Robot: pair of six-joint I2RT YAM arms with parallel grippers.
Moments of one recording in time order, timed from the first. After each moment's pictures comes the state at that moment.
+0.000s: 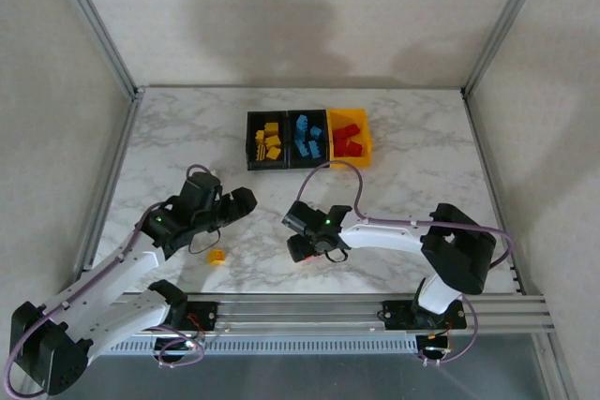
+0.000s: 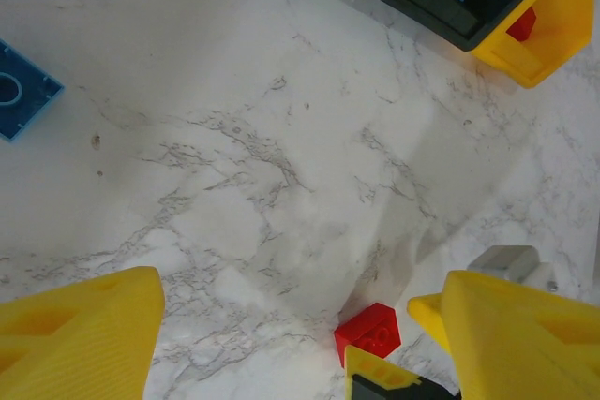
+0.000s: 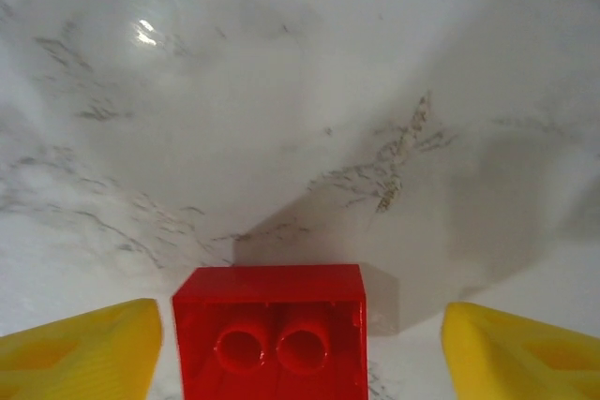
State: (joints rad) left arm -0.52 0.91 0.67 -0.54 0.05 -0.95; right arm 1.12 1.63 0.94 -0.59 0.12 0.64
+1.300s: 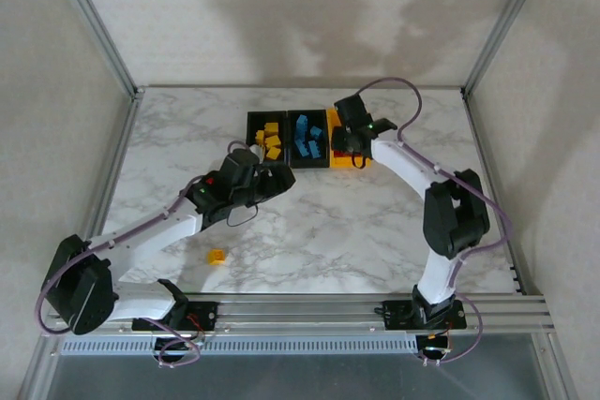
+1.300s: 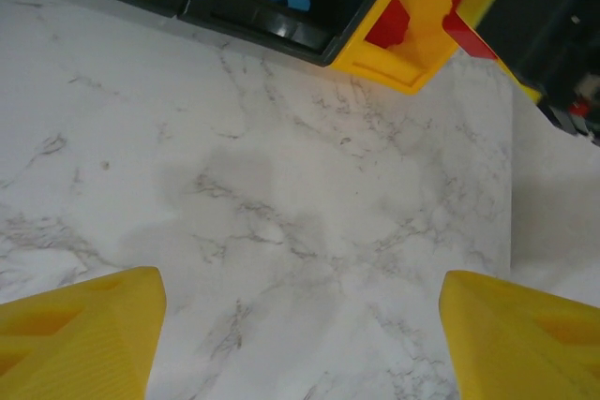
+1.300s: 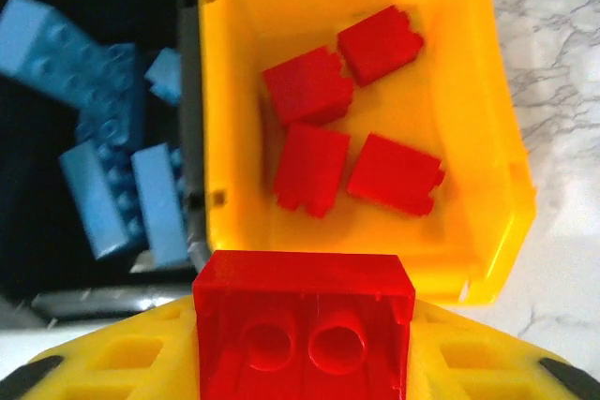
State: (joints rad) left arm -0.65 1.29 0.87 -0.24 0.07 -1.00; right arm 0.49 1.83 1.46 -0.59 0.20 0.46
